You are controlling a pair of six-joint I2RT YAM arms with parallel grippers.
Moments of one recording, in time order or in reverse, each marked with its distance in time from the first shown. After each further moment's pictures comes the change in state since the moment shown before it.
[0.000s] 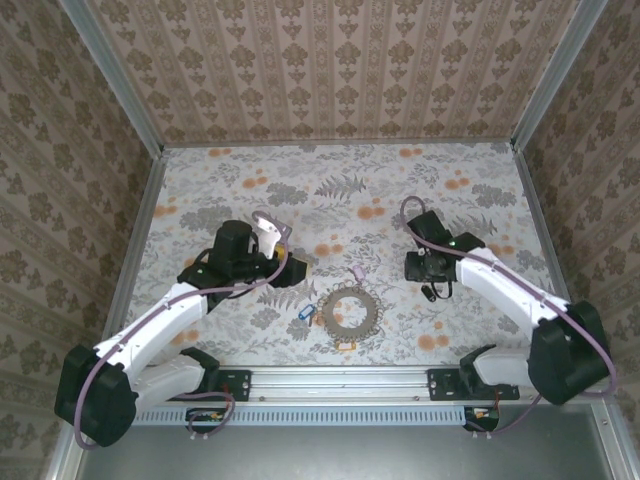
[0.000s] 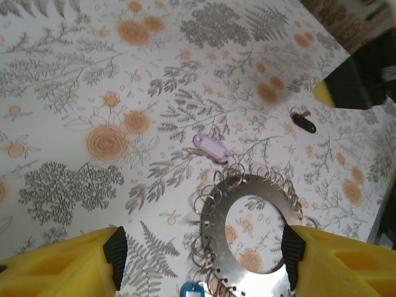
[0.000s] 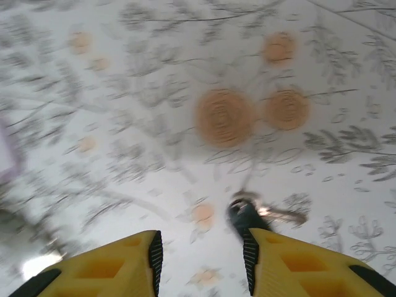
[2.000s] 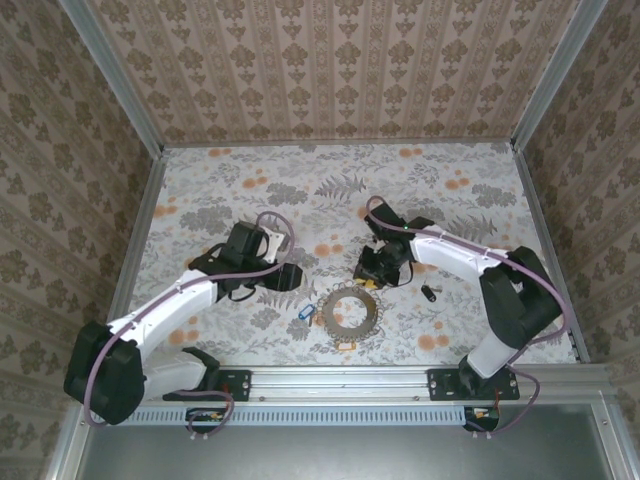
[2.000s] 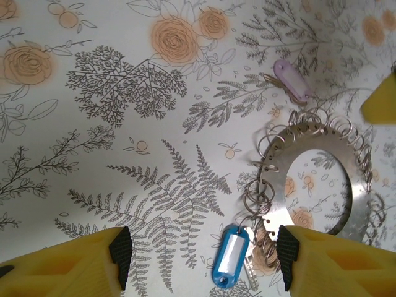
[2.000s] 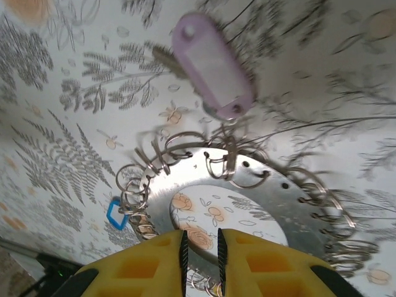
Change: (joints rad) left arm -0.005 0.126 0.054 -0.214 -0.160 -0.100; right arm 0.135 0.388 0.205 0.090 -0.476 0.490
